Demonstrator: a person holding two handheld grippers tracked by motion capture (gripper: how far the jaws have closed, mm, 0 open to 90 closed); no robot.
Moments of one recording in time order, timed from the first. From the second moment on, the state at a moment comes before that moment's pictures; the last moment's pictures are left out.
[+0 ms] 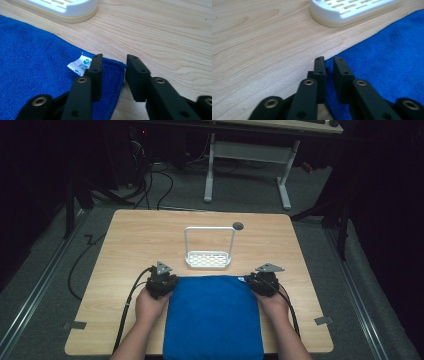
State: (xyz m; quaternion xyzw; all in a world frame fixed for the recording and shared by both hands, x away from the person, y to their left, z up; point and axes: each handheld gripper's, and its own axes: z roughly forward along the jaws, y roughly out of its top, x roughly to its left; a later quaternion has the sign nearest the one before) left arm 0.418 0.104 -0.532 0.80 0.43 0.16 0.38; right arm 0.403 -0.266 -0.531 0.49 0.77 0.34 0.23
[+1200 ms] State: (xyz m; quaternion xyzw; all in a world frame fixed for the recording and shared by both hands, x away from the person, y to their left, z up) left arm 0.376 0.116 -0.489 0.75 0.39 0.18 0.51; right arm 0.338 -0.258 -0.482 0.43 0.72 0.46 0.29
